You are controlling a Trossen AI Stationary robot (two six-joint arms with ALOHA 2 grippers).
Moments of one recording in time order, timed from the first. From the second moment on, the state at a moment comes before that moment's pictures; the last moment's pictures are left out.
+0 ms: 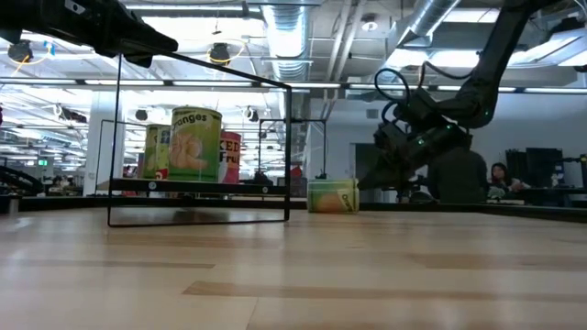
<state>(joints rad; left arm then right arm) -0.09 0.53 0.36 -0.01 -0.14 0.20 -0.77 1.72 0.61 0.51 -0.60 0.11</state>
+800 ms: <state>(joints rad) -0.09 0.53 0.36 -0.01 -0.14 0.20 -0.64 1.49 0.65 0.28 -0.39 -0.03</state>
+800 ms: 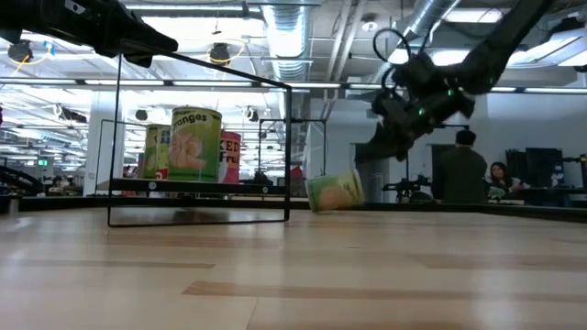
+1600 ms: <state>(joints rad) -0.09 0.53 0.36 -0.01 -0.14 0.20 -0.48 1.41 0.54 0.25 -0.10 0.20</state>
